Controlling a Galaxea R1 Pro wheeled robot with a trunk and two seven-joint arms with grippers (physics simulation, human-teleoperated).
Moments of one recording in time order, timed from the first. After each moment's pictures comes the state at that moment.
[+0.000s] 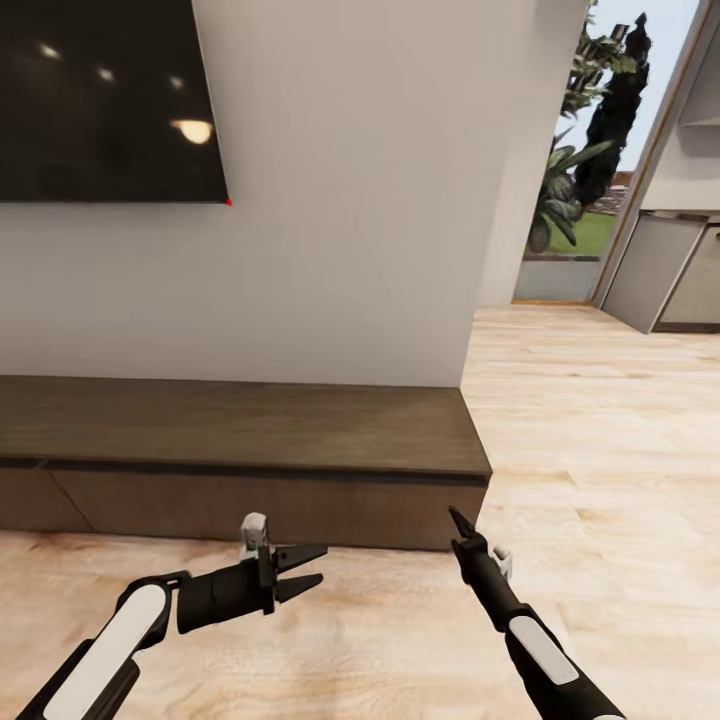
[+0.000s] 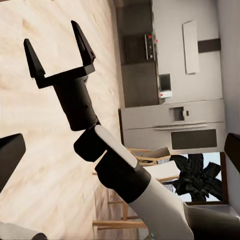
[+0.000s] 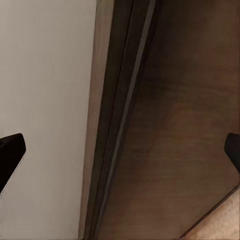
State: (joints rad) left arm -0.26 0.26 -0.26 -1.44 1.41 0.99 -0.33; right arm -0.45 -0.06 0.14 -0.60 -1.45 0.09 0.57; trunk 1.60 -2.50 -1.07
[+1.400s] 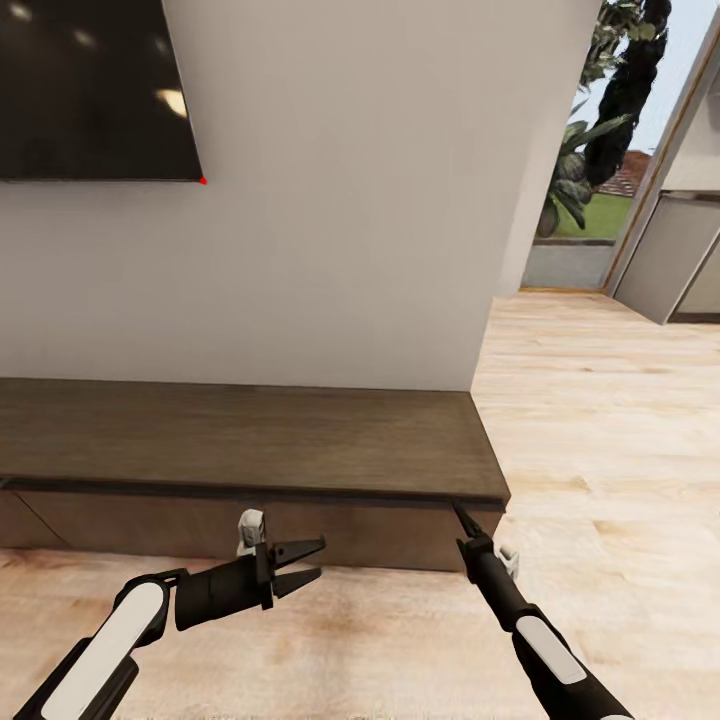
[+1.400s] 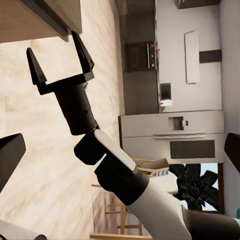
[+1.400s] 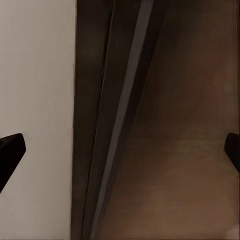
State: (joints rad) left arm -0.26 0.26 -0.25 -1.45 1.41 0.99 -0.33; right arm -0.45 -0.08 0.14 -0.60 -1.46 0.10 0.57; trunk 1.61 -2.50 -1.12
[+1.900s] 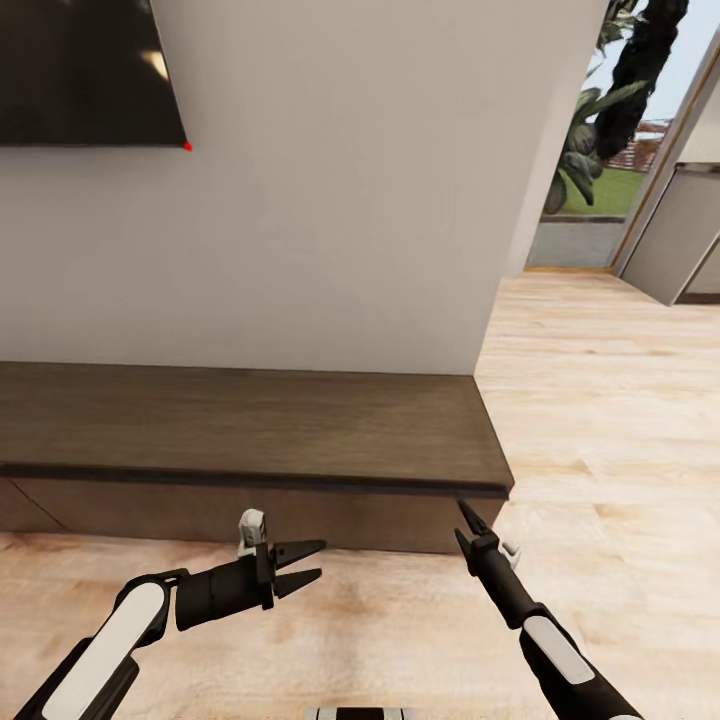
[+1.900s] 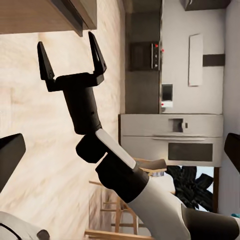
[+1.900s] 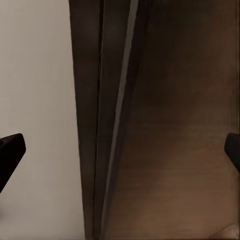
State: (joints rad) left arm -0.26 0.26 -0.25 -1.45 1.41 0.99 -0.33; right arm -0.45 -0.10 0.14 -0.60 -1.46 0.18 0.72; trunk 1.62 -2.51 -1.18
